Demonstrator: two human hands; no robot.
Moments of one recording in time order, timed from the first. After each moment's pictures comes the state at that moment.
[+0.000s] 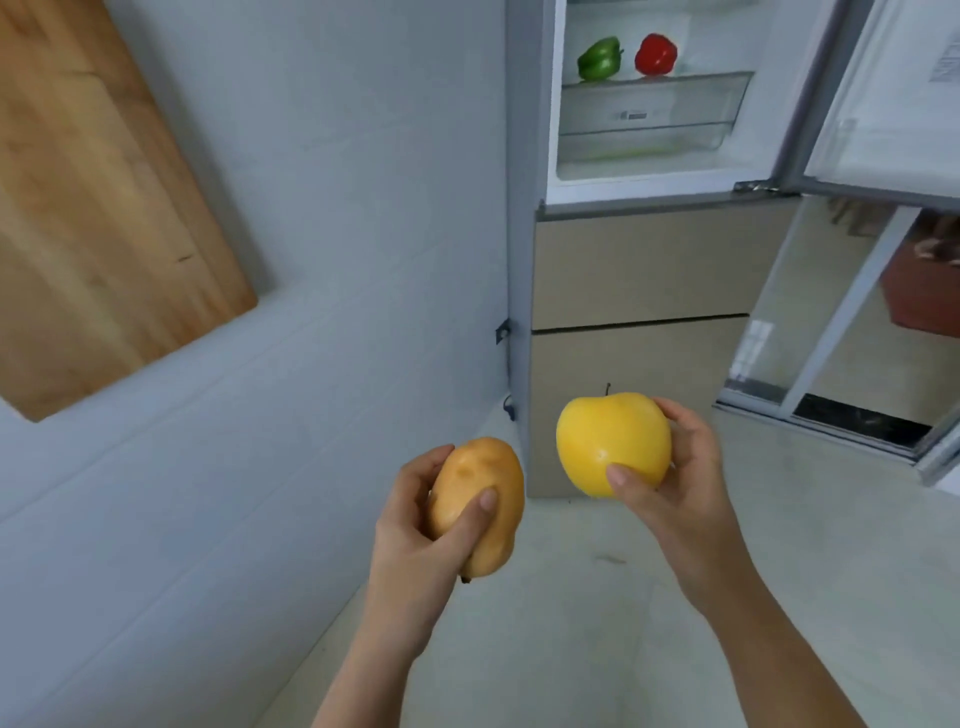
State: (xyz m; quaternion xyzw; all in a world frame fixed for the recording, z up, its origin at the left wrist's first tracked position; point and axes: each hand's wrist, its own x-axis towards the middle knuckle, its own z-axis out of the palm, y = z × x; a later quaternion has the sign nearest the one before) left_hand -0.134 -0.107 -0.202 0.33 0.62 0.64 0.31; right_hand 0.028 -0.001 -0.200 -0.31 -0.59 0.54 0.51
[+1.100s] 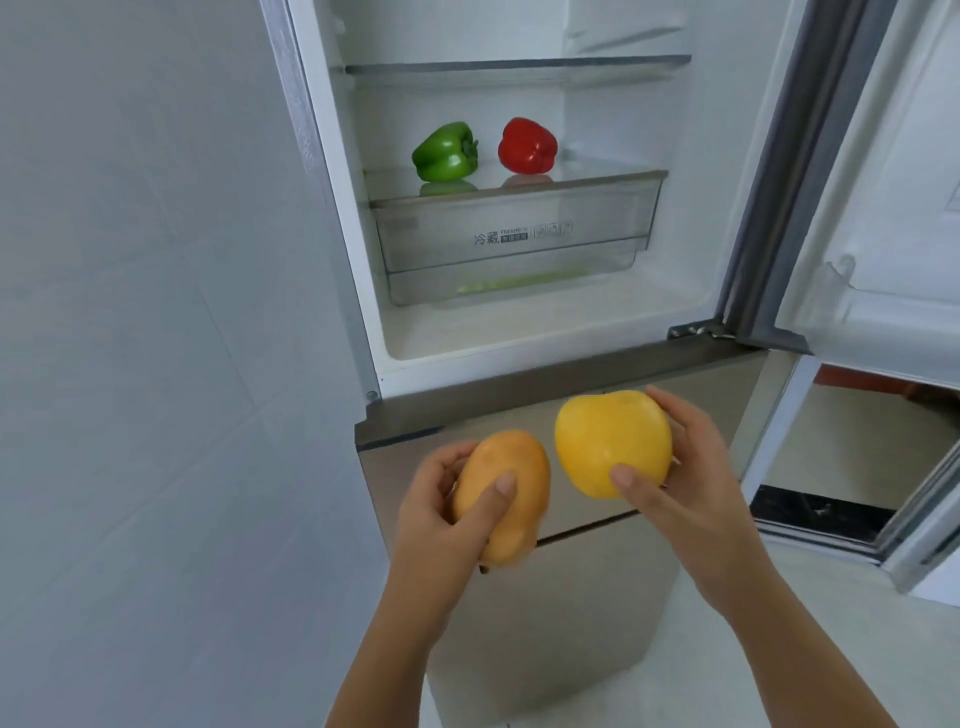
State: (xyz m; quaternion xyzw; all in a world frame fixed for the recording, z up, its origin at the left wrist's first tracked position) left_hand -0.173 0.453 -0.171 0.44 0.56 0.59 0.37; right_hand 0.008 0.507 -0.159 -0.34 -0.63 0.45 0.54
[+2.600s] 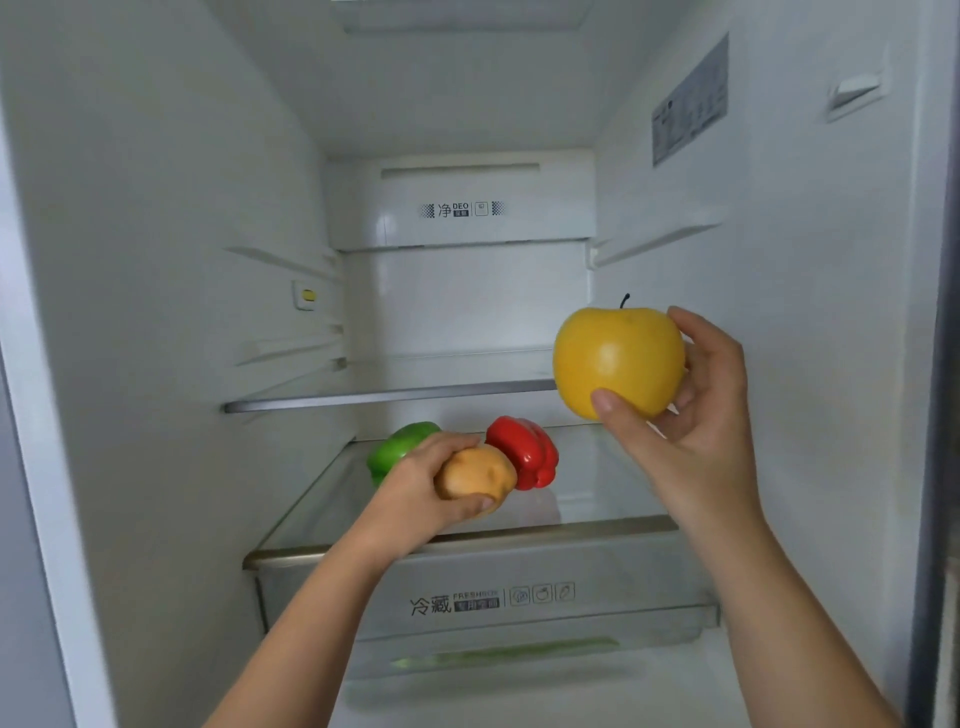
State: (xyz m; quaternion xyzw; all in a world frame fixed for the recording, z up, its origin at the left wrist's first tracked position) left_hand -0.238 0.852 0.006 0.69 0.56 0.46 -0.01; right_hand -0.015 0.881 0.043 -0.07 -0.65 0.28 0.71
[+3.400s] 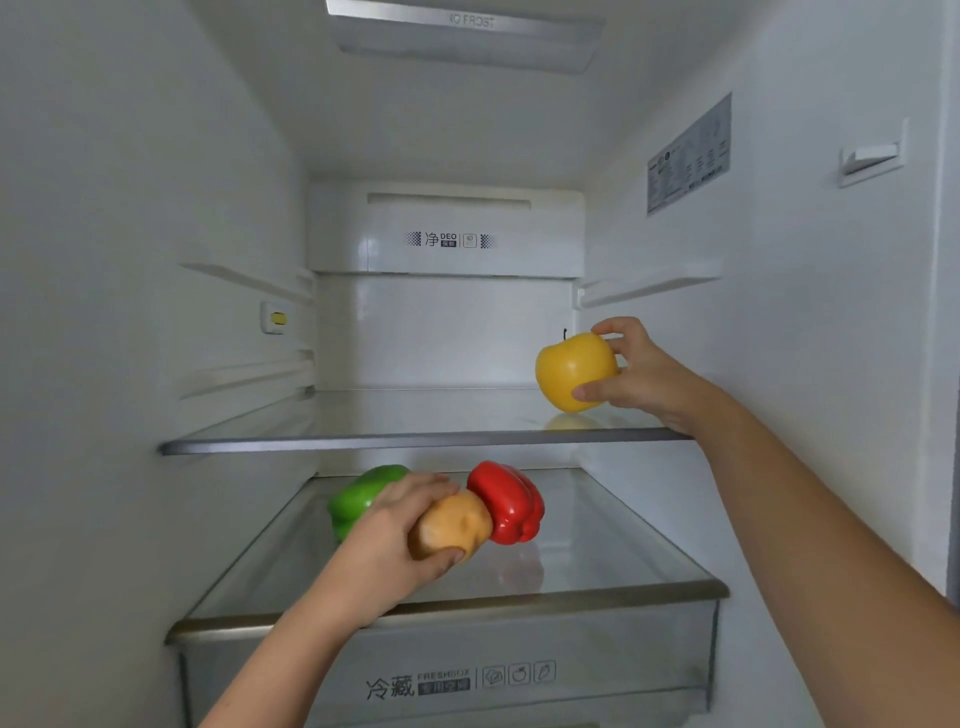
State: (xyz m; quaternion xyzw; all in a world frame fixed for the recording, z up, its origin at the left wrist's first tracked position) left_hand -0.260 0.883 -0.007 0.72 0.53 0.43 -0.12; right_hand -0.023 1.010 0.129 -0.29 -0.79 0.32 0.43
